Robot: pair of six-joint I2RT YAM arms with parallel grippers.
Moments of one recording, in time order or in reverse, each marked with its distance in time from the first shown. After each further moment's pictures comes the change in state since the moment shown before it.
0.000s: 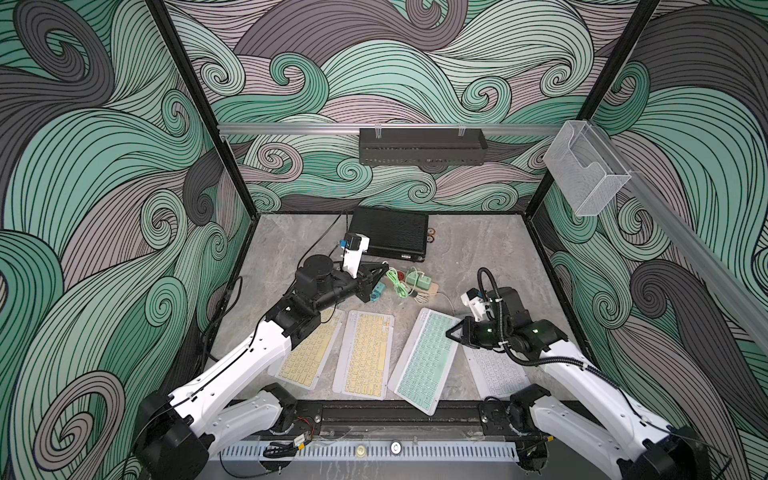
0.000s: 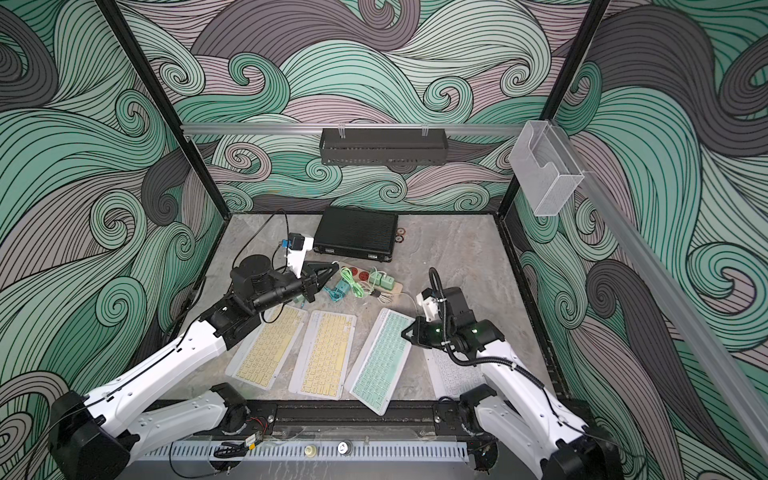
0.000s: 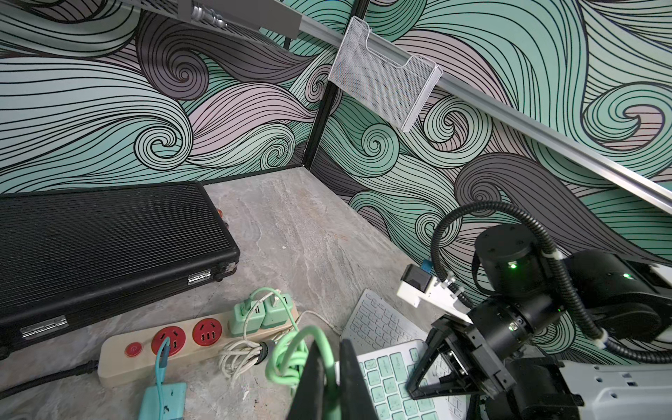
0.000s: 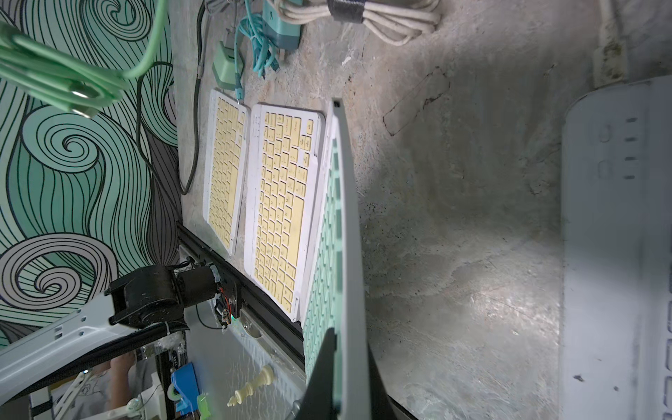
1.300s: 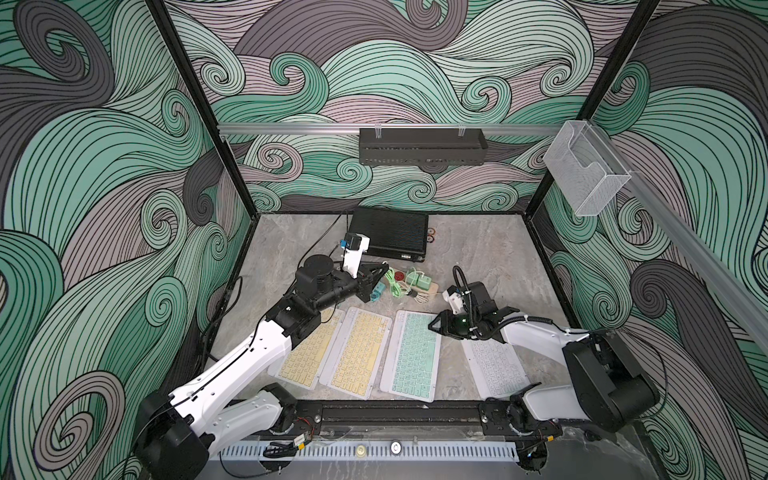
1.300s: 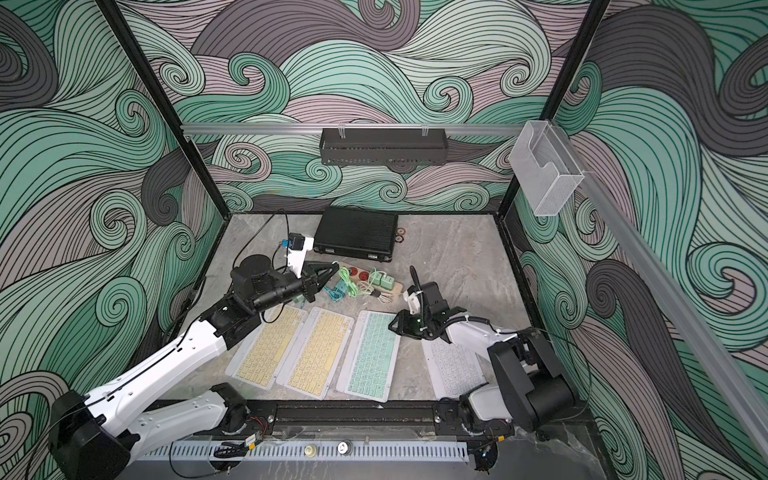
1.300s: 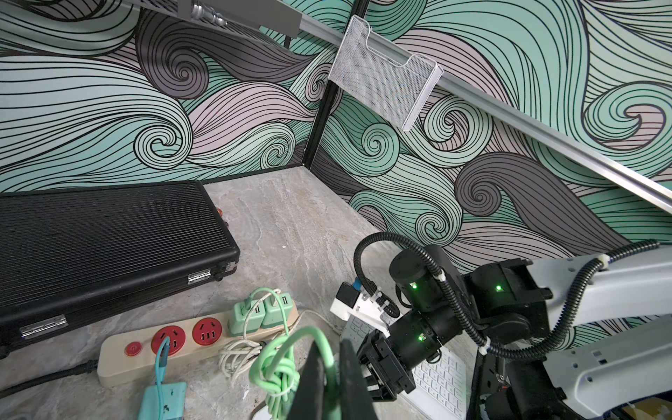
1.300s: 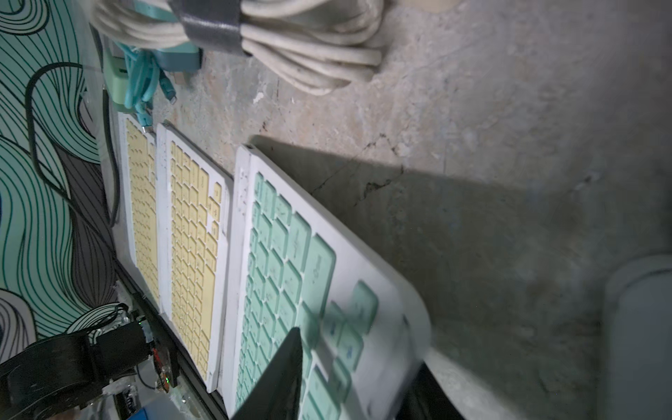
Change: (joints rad) left arm 0.000 0.003 0.000 0.000 0.000 0.000; right arm 0.018 0.457 -0.026 0.425 0.088 -0.003
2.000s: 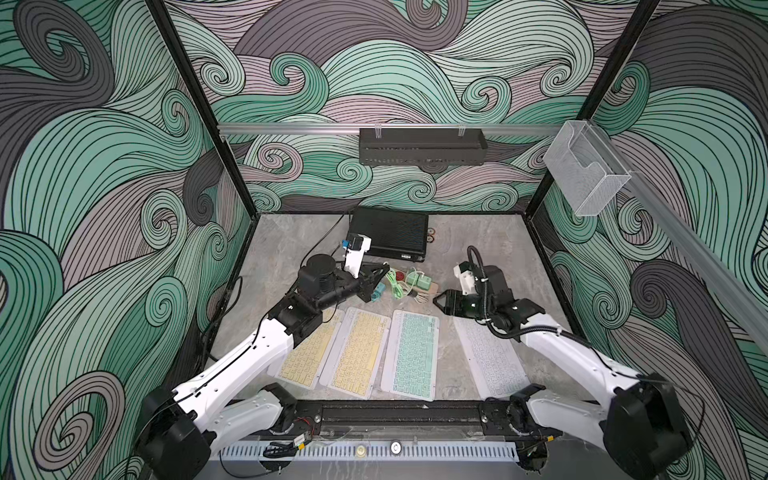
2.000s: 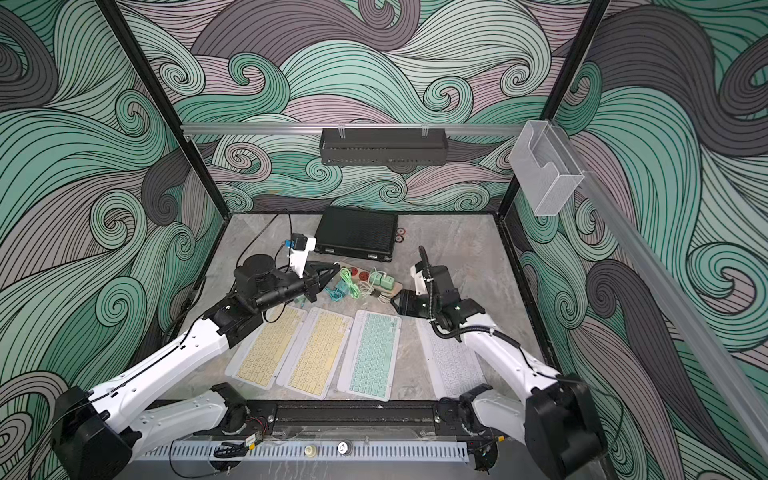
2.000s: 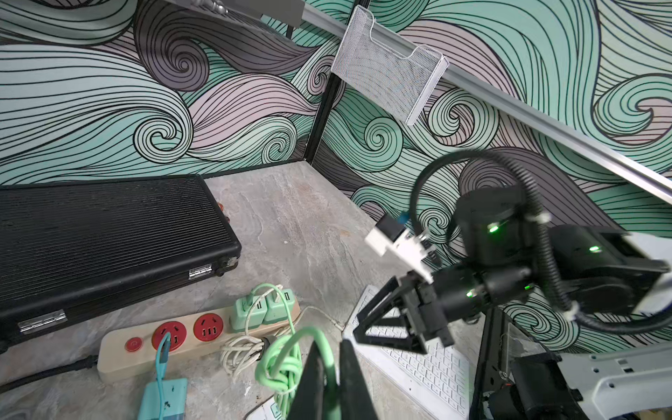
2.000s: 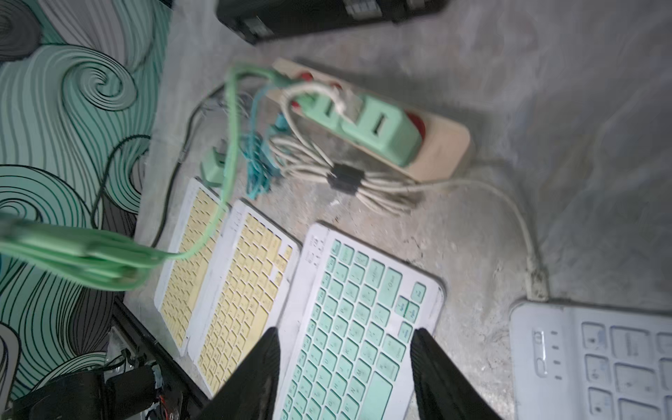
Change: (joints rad) left arm 0.000 0.026 -0.013 0.011 0.000 0.018; right arm 0.000 -0.311 0.203 -0.186 0.164 -0.057
